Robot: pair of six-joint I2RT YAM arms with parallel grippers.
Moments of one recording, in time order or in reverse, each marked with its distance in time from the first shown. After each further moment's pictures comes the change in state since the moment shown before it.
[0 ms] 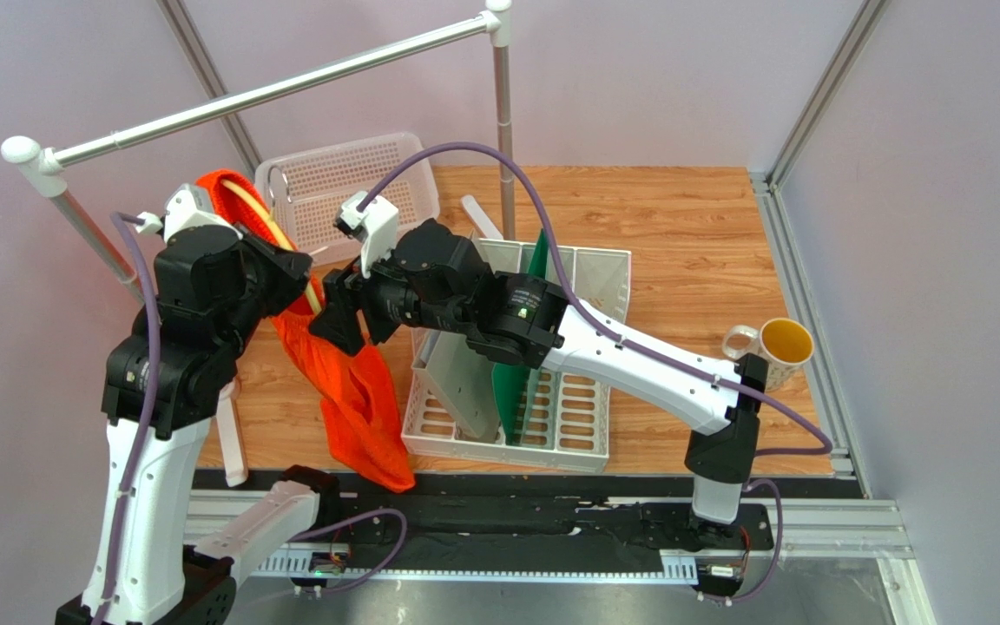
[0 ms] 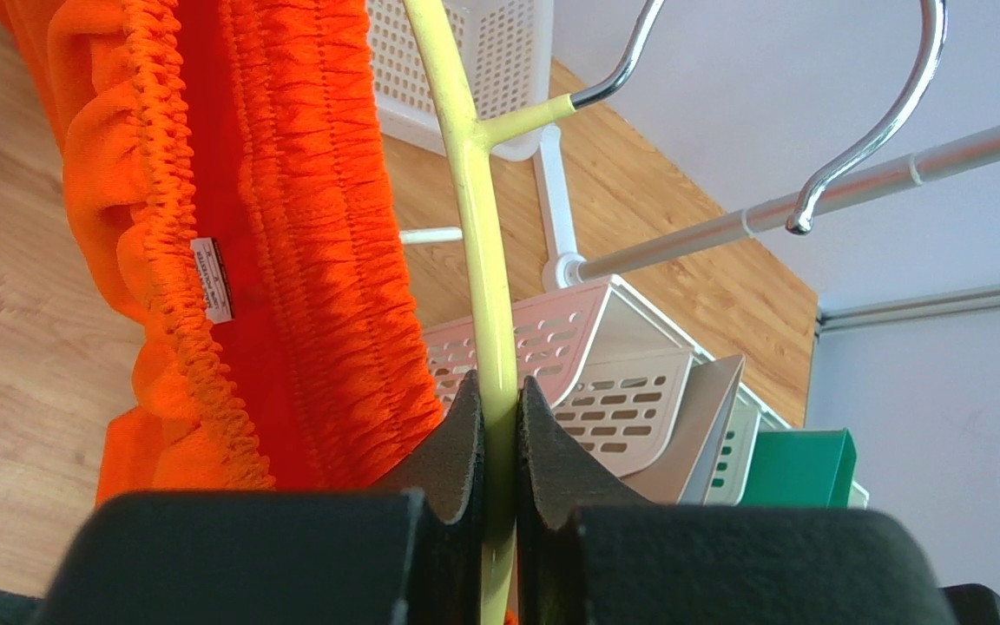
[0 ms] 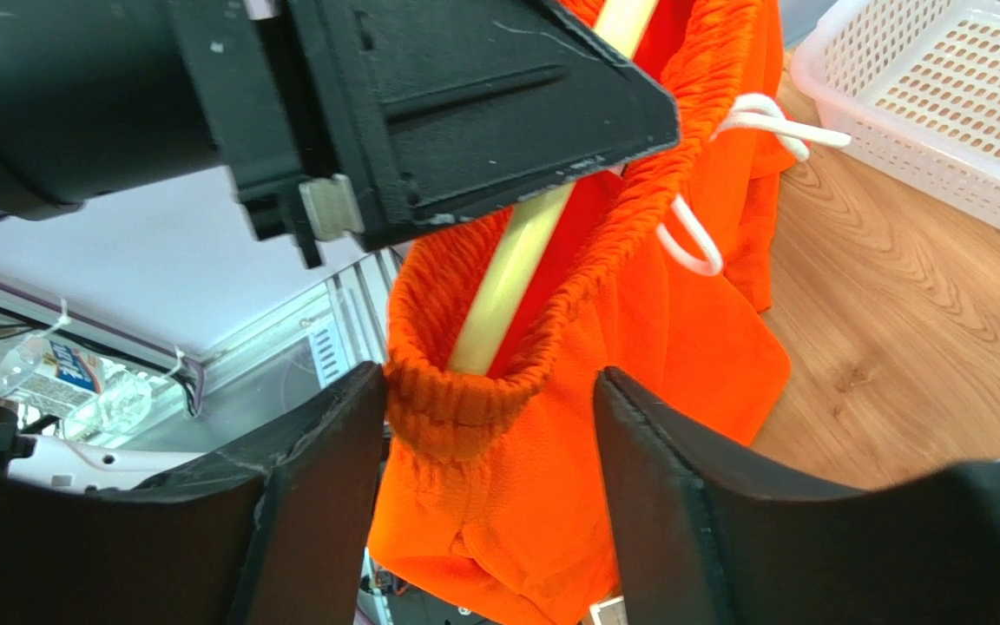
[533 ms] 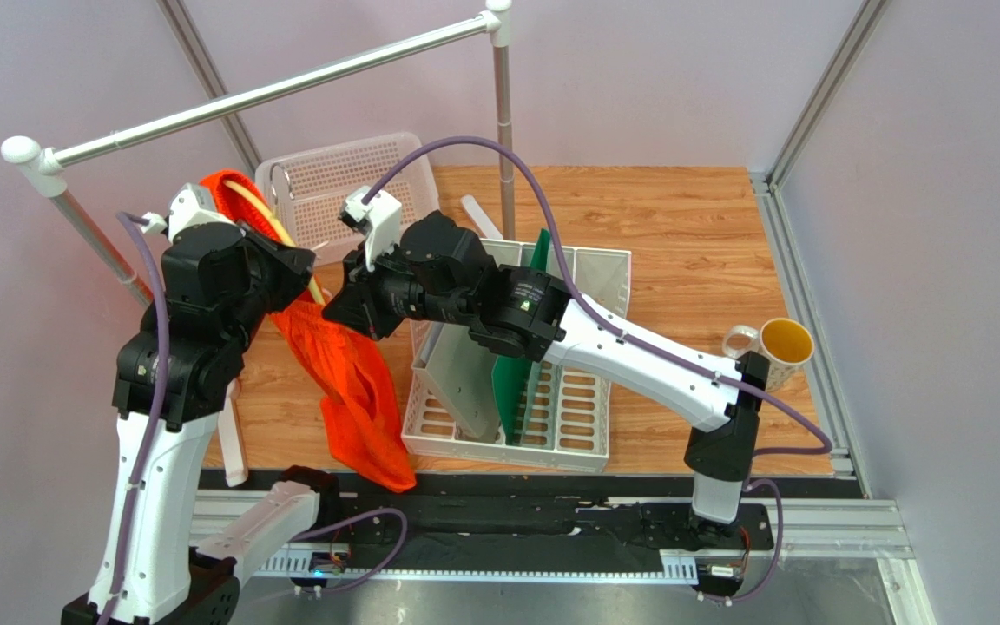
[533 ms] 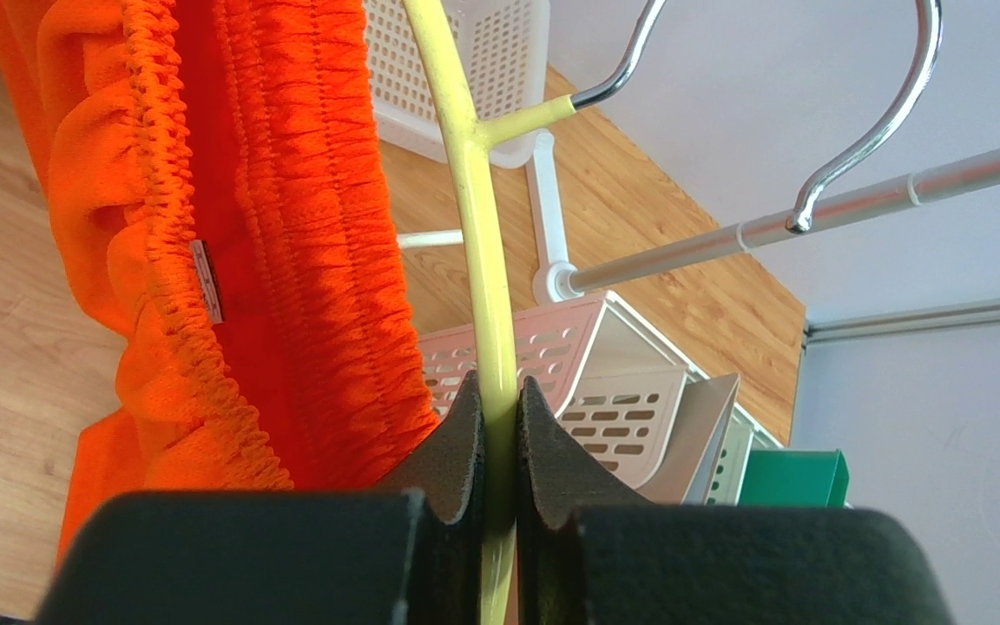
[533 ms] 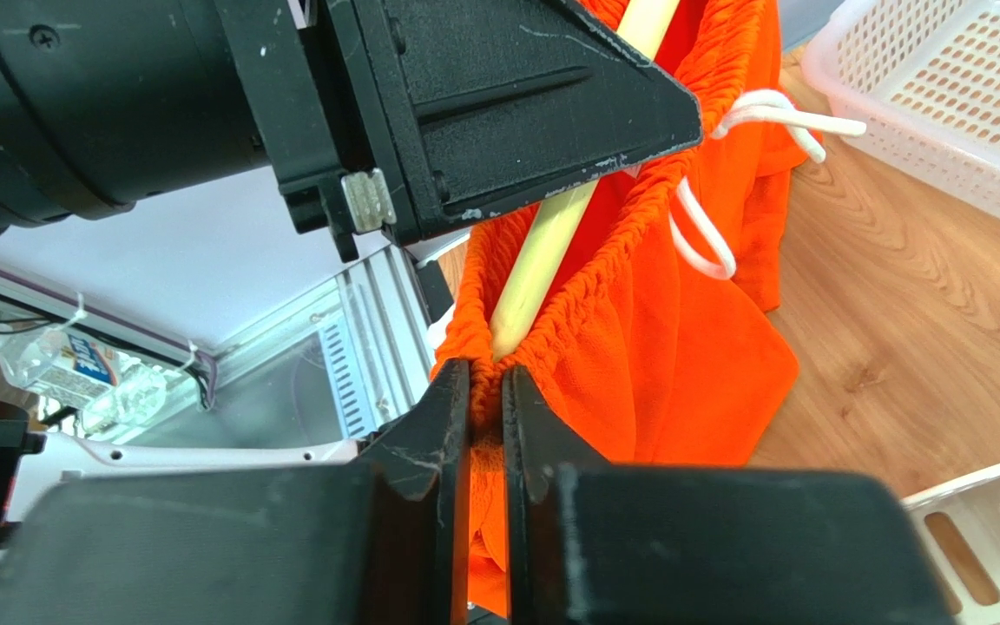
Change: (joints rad) left arm 0.027 -0.005 -0.047 0.054 0.021 -0.024; right arm -0.023 0.000 -0.002 0.001 -0.050 0.012
